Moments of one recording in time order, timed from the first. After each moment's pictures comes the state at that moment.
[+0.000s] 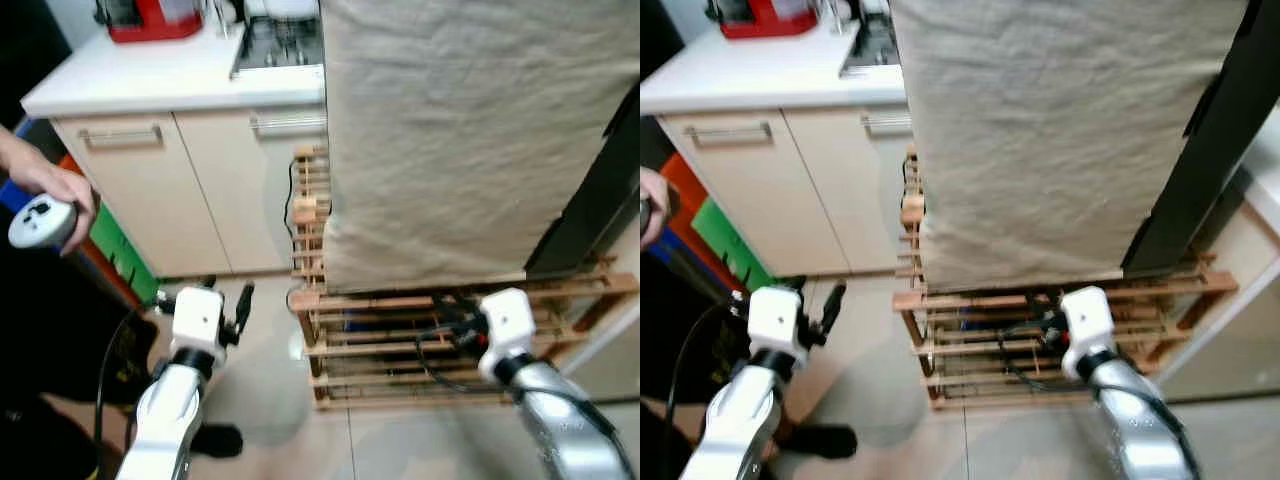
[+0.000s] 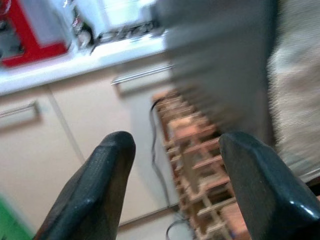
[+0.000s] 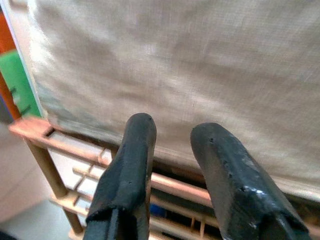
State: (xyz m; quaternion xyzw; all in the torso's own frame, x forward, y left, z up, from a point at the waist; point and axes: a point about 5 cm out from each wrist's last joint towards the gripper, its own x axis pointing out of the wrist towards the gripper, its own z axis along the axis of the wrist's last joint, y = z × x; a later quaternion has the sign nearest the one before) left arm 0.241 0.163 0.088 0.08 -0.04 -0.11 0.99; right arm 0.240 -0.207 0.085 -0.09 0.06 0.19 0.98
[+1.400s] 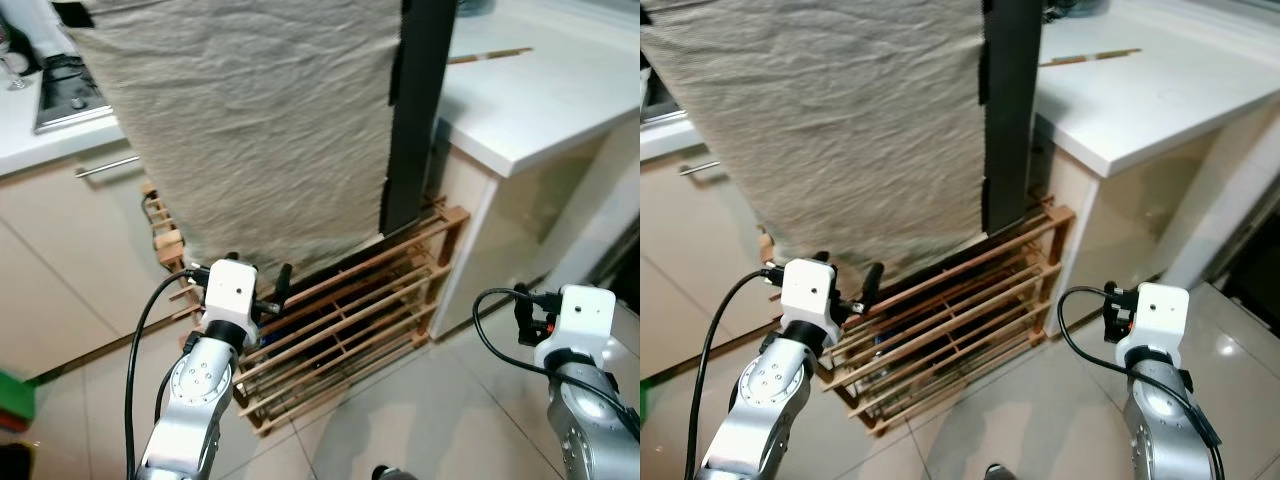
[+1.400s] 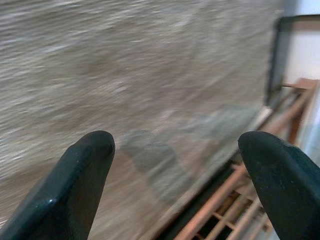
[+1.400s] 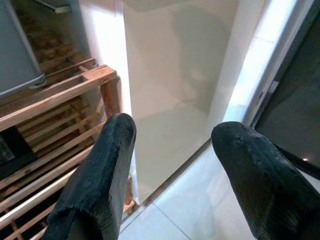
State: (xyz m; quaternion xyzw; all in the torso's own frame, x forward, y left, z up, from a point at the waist) left arm 0.257 0.130 0.095 0.06 0.01 -0.12 0.99; right arm 0.240 -0.247 0.087 -0.04 0.10 -0.14 0.98
